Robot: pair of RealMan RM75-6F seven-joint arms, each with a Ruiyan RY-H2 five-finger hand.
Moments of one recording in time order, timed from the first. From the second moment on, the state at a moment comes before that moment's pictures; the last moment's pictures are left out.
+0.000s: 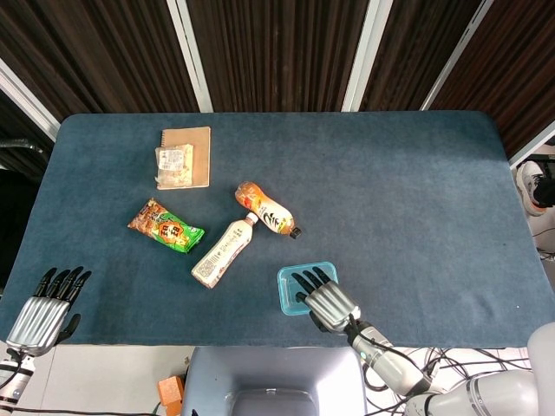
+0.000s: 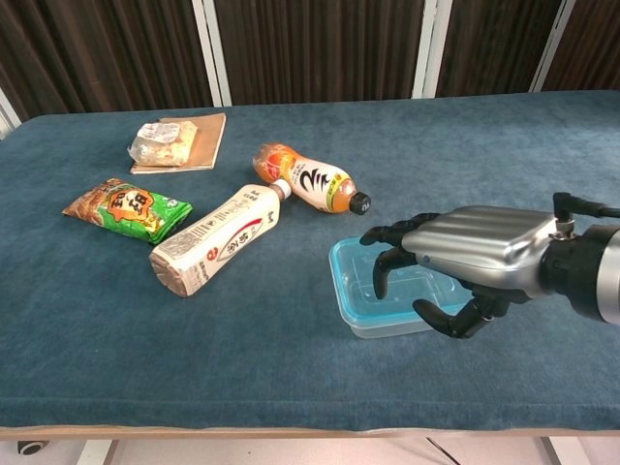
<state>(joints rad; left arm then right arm) -0.18 -1.15 0.06 -1.44 1.56 1.32 0.14 0.81 -1.44 -0.10 -1.95 -0.93 1.06 -0.77</state>
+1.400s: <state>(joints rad) -0.10 -1.15 0.05 -1.52 1.56 1.45 -0.02 0.34 -1.13 -0.25 -1.84 -1.41 1.57 -0.36</state>
